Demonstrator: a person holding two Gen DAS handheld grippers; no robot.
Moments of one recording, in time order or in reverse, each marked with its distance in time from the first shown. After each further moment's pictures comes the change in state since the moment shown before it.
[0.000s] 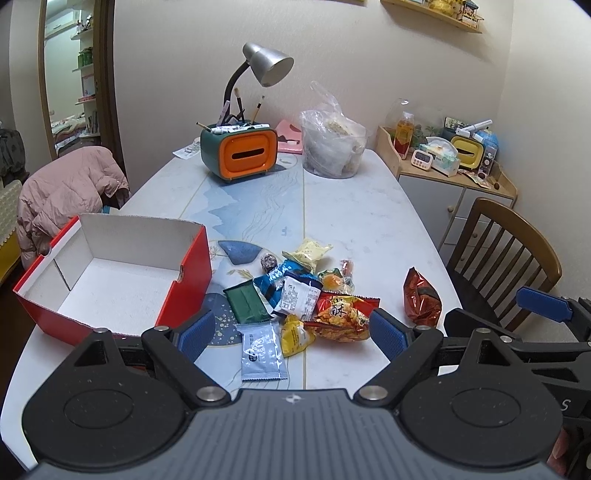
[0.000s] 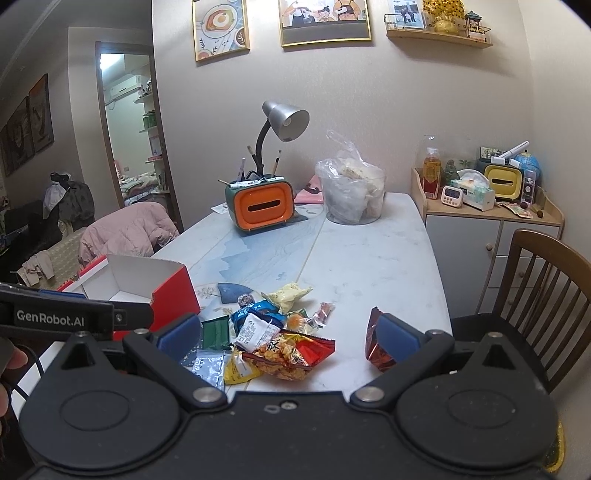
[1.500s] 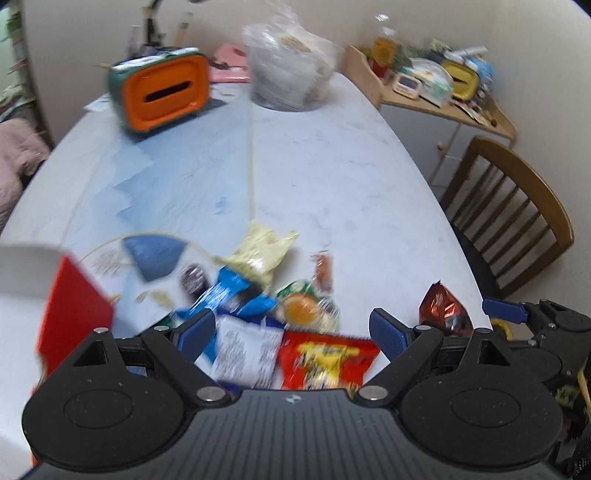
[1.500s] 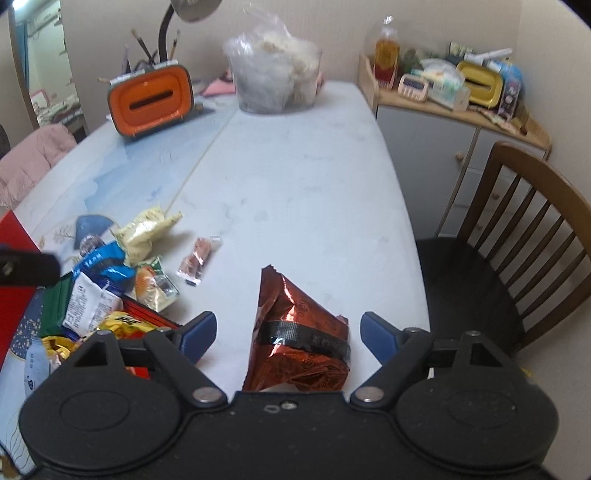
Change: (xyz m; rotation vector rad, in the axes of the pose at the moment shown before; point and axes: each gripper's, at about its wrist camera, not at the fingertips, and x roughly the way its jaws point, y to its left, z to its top) left arm 0.220 -0.038 0.079 0.104 0.271 -0.141; right arm 0.201 -0.104 -0.012 0.055 0.359 -0.191
